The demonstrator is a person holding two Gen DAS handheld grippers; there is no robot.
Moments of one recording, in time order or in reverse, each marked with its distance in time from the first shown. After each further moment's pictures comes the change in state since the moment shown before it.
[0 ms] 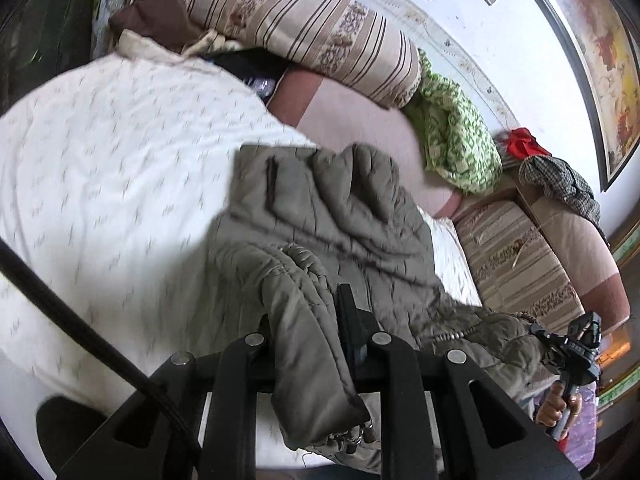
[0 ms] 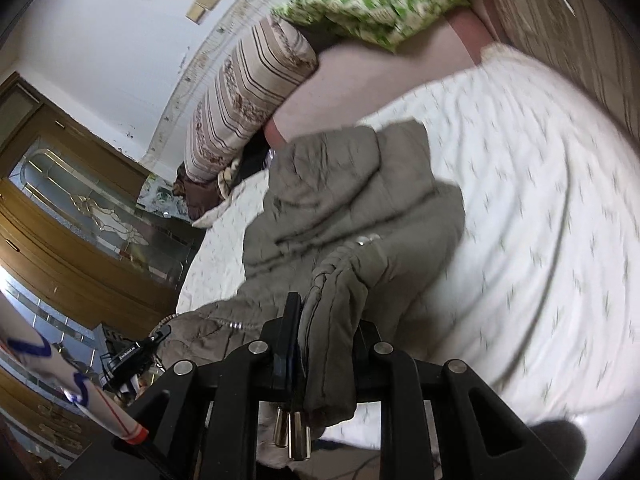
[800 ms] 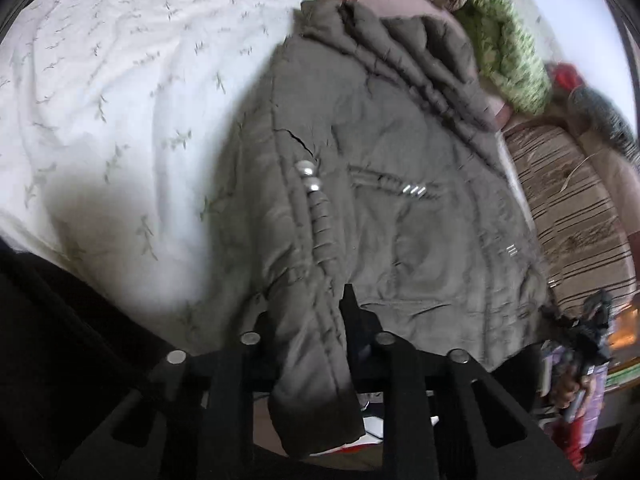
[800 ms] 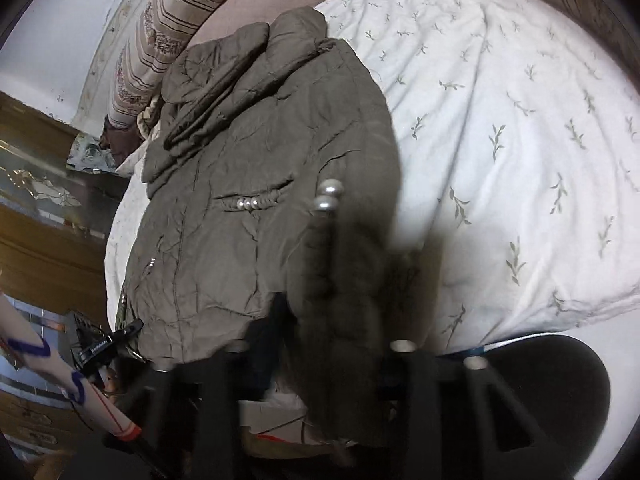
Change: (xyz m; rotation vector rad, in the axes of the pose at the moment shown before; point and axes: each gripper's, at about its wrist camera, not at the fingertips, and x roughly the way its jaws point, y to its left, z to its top) left arm 0.040 0.072 -0.140 -0.053 0.284 0.078; right arm 0.029 -0.090 -0.124 0.099 0.202 -0.171
